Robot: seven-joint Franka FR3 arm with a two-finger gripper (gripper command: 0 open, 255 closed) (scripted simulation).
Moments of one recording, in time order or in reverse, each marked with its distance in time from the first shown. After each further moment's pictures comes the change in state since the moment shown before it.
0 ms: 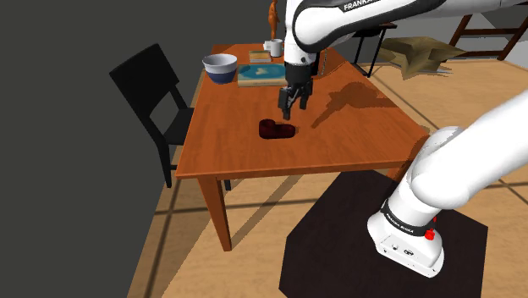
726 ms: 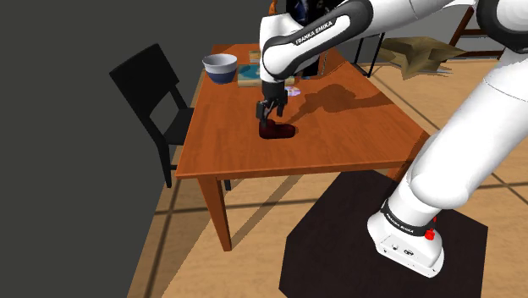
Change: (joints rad) arm -0.005 0.322 0.015 0.122 -0.051 0.249 -0.002
